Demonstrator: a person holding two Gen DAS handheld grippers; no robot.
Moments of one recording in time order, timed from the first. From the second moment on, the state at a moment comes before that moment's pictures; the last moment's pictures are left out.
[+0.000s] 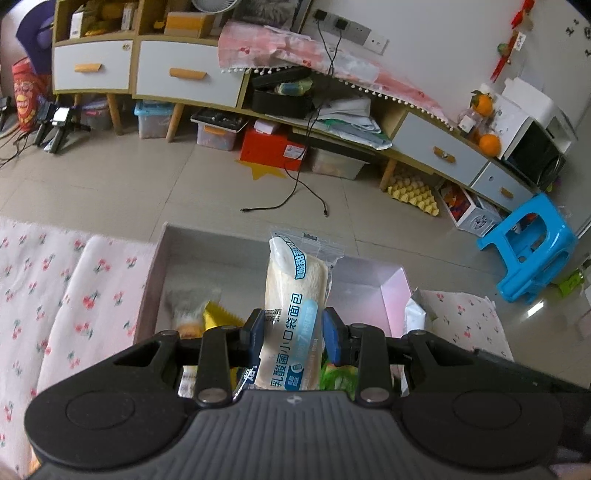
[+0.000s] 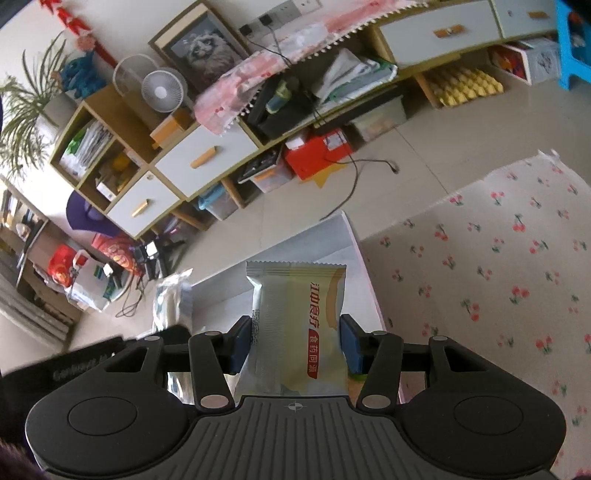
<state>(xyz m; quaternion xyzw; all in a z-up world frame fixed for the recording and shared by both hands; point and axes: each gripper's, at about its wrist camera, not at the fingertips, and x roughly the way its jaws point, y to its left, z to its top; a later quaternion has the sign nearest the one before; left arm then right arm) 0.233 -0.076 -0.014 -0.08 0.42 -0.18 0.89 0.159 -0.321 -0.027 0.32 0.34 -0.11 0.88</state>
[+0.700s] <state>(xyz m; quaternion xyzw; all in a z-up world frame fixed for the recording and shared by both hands) 0.258 -0.086 -0.028 -0.08 0.43 -0.15 0.89 0.170 -0.333 -0.040 0.35 0.32 -0.09 0.87</state>
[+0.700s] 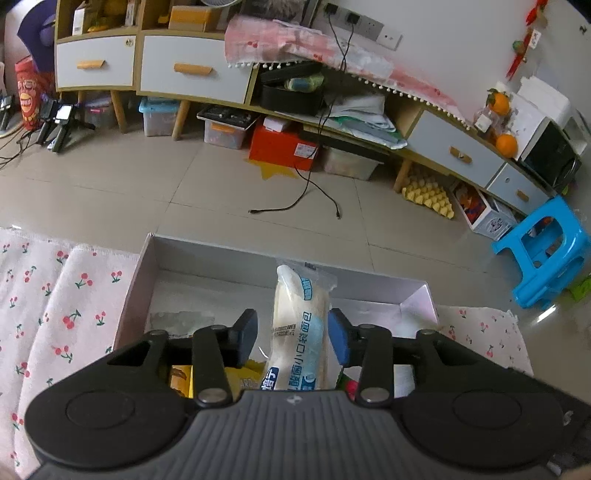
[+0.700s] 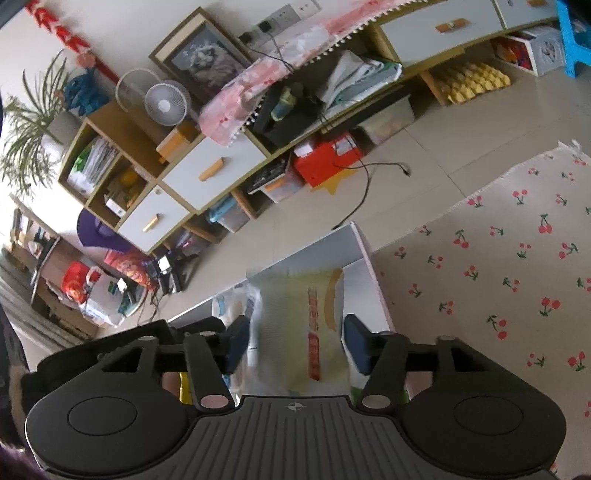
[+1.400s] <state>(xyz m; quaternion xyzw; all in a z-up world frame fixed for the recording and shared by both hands) 0.225 -0.072 -0.004 -0.04 0.42 -0.15 0.89 0.149 -0.321 -0.012 0.33 0.34 -0.11 0.88</state>
